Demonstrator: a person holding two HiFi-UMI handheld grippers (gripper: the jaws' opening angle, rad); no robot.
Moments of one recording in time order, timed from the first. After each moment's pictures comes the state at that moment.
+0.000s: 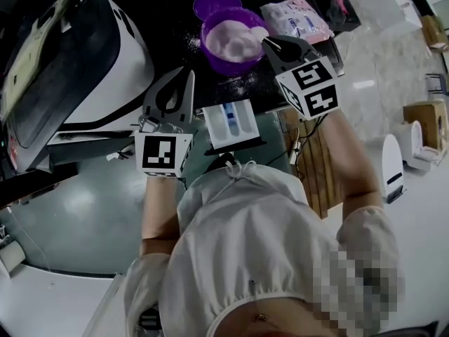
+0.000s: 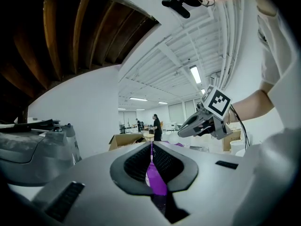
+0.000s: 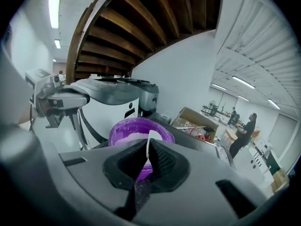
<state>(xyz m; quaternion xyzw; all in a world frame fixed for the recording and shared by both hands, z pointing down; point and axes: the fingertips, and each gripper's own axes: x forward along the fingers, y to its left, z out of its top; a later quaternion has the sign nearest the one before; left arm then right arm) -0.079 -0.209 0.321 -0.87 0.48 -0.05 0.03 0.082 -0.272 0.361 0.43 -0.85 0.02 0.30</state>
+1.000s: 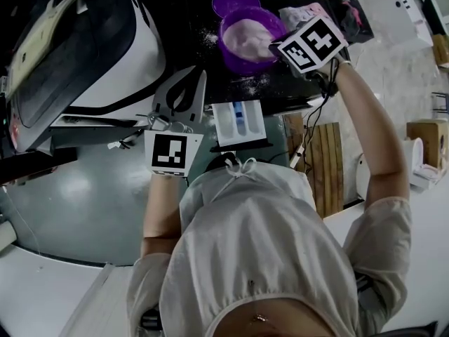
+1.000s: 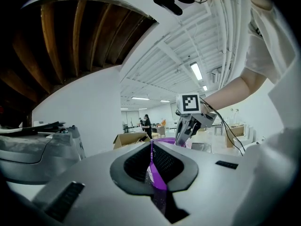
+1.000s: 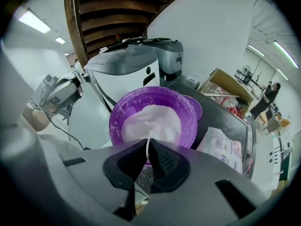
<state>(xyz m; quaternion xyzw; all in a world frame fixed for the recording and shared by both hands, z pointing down) -0.090 -0.198 0.331 -0.86 0.50 -0.09 0.02 0.070 -0.288 0.424 0.25 -0.81 0.18 0.50</state>
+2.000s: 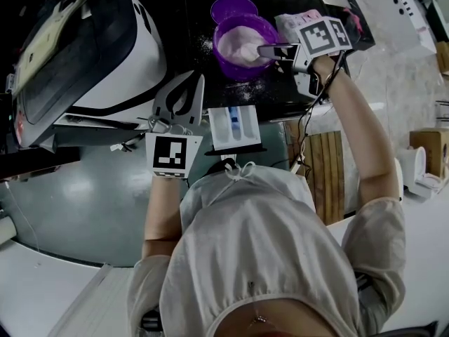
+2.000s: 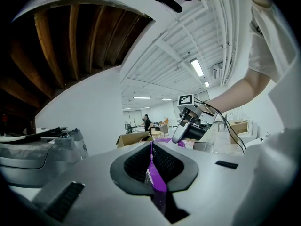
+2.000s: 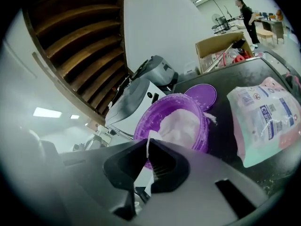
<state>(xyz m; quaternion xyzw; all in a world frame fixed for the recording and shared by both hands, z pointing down) -0.075 -0.196 0.320 -0.85 0.52 -0.09 0.05 0.052 -0.280 0.394 0.19 -0.82 0.49 0.23</state>
